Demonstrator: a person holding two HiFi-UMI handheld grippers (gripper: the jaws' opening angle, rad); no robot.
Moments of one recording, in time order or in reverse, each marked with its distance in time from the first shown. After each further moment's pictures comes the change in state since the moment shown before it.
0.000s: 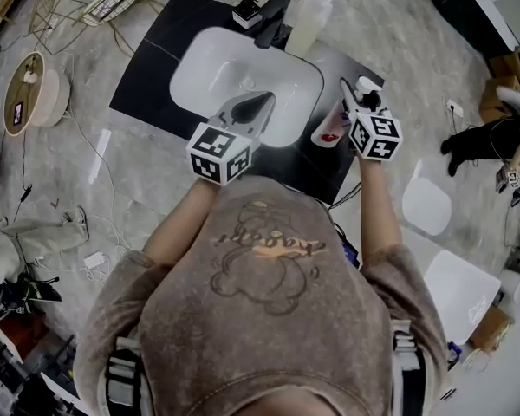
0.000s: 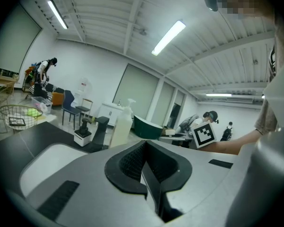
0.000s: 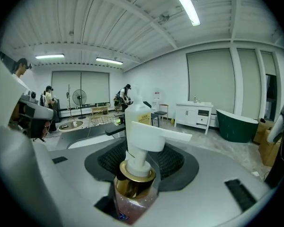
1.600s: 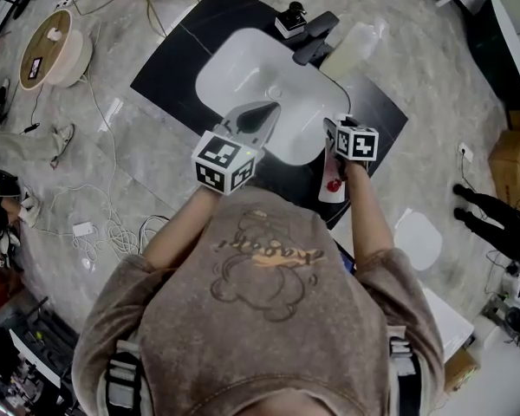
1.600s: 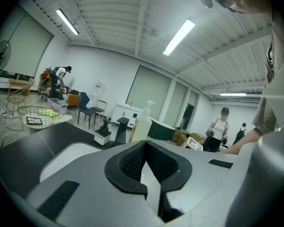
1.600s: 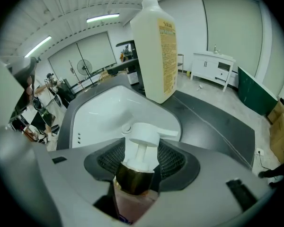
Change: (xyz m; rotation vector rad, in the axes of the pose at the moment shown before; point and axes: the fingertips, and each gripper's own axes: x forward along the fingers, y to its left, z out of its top) left arm -0.019 0.058 -0.005 -0.042 -0.003 0.156; right arm 0.088 0.060 -0.155 0.072 0.595 0.202
